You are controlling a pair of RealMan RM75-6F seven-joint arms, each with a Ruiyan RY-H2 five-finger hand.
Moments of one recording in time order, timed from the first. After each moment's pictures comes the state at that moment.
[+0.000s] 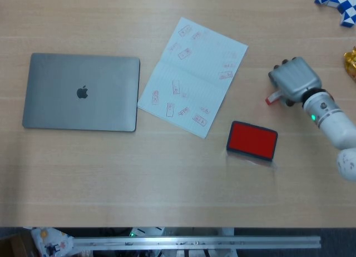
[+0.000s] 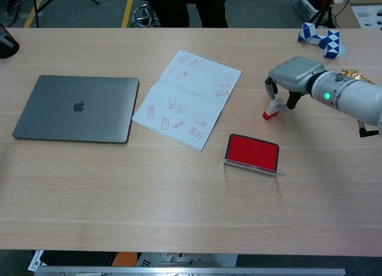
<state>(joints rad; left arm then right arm) -0.02 -1.04 0.06 -1.76 1.42 1.39 0.22 0.90 -1.47 -0.05 -1.35 -0.80 0.75 -0.63</state>
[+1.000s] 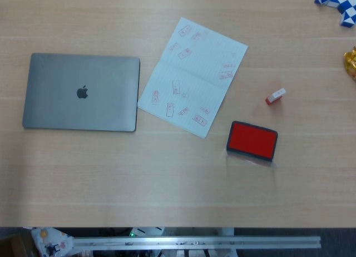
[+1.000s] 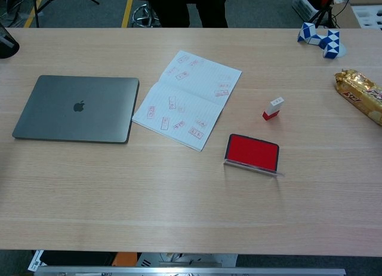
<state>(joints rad) 0.00 -1.14 -0.02 -1.67 1.52 1.58 0.18 0.41 -1.11 -0.06 -1.67 -1.14 1.48 -0.40</state>
